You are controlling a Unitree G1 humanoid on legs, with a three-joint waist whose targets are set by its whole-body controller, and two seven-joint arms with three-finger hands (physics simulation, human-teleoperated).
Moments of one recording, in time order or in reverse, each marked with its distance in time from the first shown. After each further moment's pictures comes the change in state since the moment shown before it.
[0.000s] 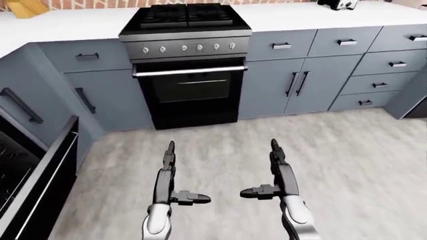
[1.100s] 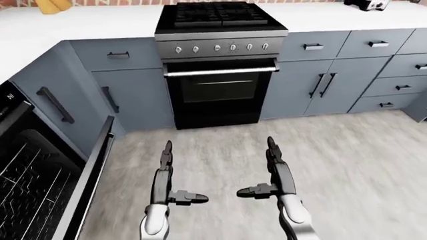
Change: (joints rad) left arm 0.007 0.008 0.012 -0.012 0.006 -0.004 0.007; right arm 0.003 0.012 0.025 -0.037 -0.004 0.006 0.009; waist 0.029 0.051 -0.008
